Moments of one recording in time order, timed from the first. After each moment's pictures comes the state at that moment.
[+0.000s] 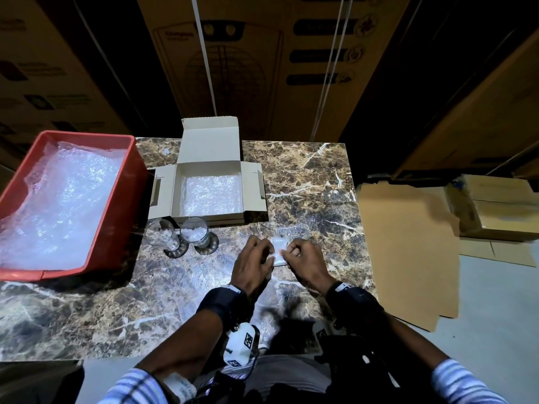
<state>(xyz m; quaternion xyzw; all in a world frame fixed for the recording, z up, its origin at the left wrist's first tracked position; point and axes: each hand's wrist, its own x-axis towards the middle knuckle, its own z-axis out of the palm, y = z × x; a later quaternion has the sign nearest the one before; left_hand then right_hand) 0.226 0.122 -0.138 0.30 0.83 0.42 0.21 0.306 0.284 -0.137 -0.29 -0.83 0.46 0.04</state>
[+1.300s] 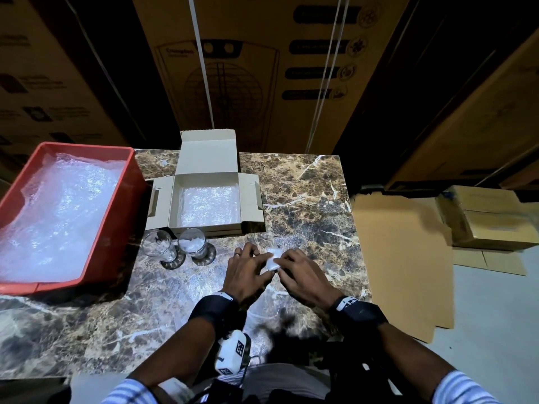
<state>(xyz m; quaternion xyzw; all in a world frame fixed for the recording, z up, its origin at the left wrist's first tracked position) 0.209 0.118 -0.132 0.36 0.89 0.20 0.19 0.318 0.289 -0.124 -0.03 -0.97 0.23 -0.02</state>
